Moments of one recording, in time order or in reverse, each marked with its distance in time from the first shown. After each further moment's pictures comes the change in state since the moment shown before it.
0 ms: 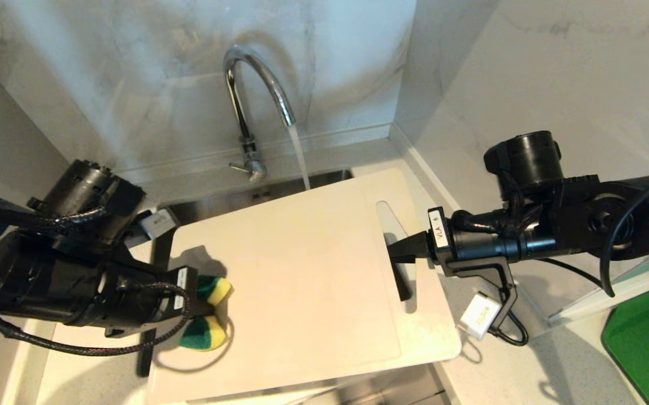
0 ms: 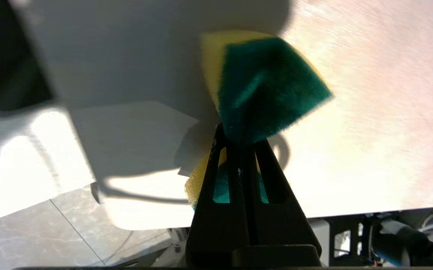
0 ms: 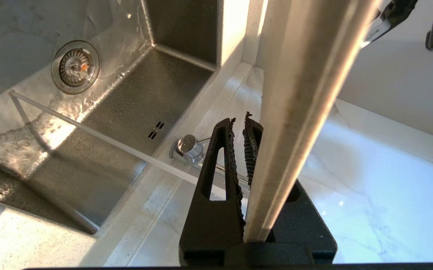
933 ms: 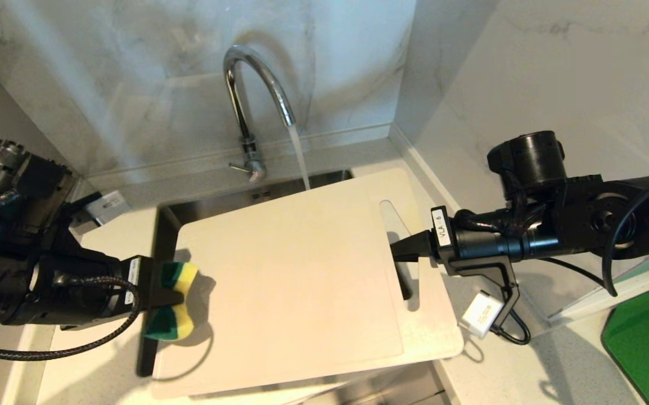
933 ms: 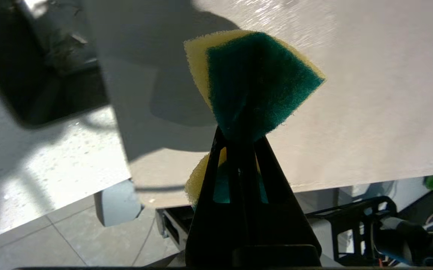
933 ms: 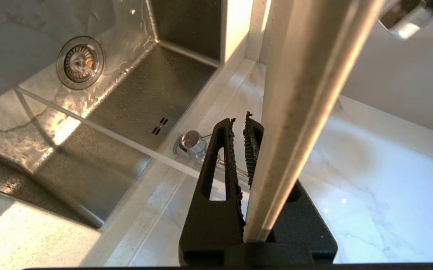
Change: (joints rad) left arm 0.040 -0.122 0.030 -0.003 -0.003 0.070; right arm -0.013 0.000 0.000 0.000 -0.003 0.000
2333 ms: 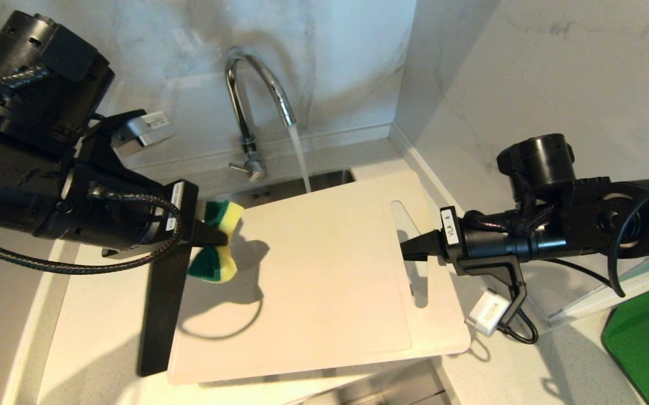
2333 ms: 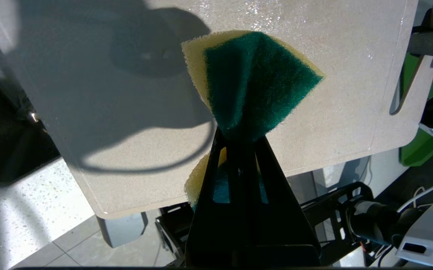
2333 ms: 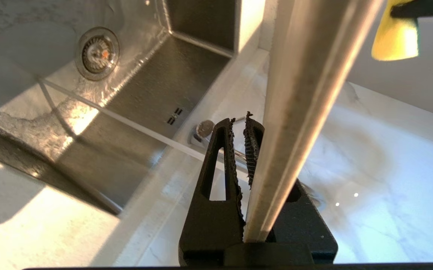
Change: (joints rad) left arm -0.128 0.165 -0.486 0.259 0.014 0.060; right arm -0.046 0.005 0.011 0.003 -0.007 -0.001
